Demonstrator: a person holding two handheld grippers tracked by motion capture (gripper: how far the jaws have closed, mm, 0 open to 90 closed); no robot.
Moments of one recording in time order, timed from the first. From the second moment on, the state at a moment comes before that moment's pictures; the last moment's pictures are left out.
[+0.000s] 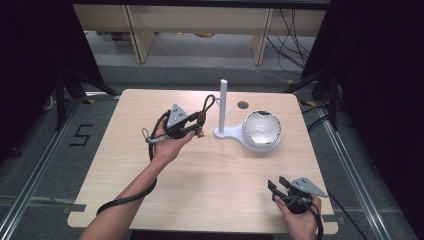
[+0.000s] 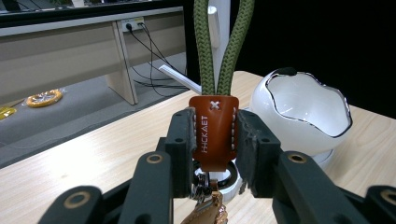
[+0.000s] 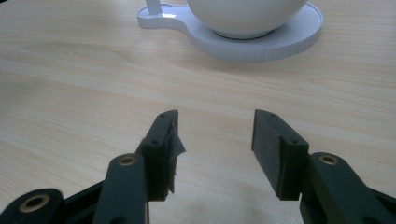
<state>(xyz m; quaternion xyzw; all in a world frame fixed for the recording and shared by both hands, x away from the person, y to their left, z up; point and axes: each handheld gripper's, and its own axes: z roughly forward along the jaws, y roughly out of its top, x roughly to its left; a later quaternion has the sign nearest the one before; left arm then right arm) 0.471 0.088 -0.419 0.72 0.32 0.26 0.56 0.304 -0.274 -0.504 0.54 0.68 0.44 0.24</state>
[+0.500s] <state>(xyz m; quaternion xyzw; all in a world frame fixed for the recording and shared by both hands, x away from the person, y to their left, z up) 0.478 0.085 -0.425 0.72 0.33 0.26 0.56 0.307 -0.277 -0.506 0.52 0.69 0.44 0.25</state>
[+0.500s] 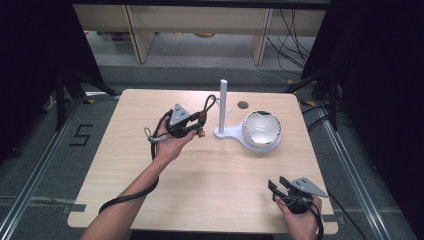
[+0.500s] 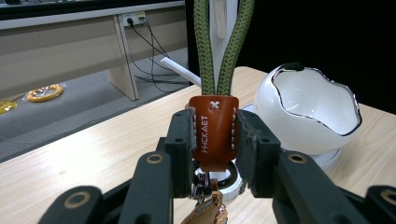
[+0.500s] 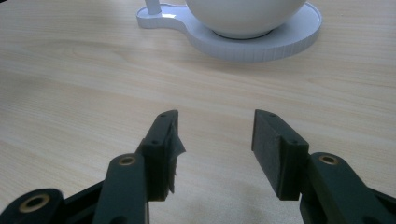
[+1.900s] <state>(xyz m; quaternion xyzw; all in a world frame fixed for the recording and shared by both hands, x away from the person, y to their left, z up) 0.493 0.066 -0.438 0.73 0.34 0.24 0.54 0.303 -0.276 -0.503 0.54 0.68 0.44 0.24</state>
